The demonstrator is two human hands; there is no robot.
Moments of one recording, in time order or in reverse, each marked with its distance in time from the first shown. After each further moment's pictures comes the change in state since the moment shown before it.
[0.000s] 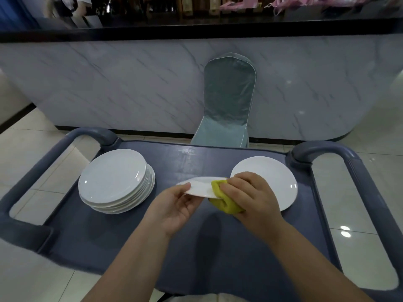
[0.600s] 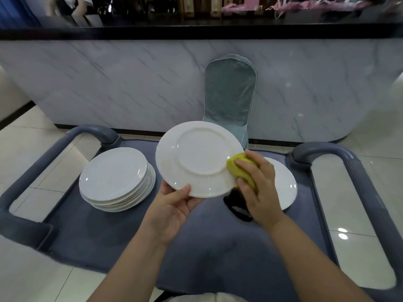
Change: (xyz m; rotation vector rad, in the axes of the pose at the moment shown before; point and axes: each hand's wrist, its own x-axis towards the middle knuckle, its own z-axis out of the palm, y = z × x) left_hand -0.009 -0.012 -0.013 -0.004 -0.341 0.316; right_hand 0.006 0.006 -0.001 0.178 0.051 0.437
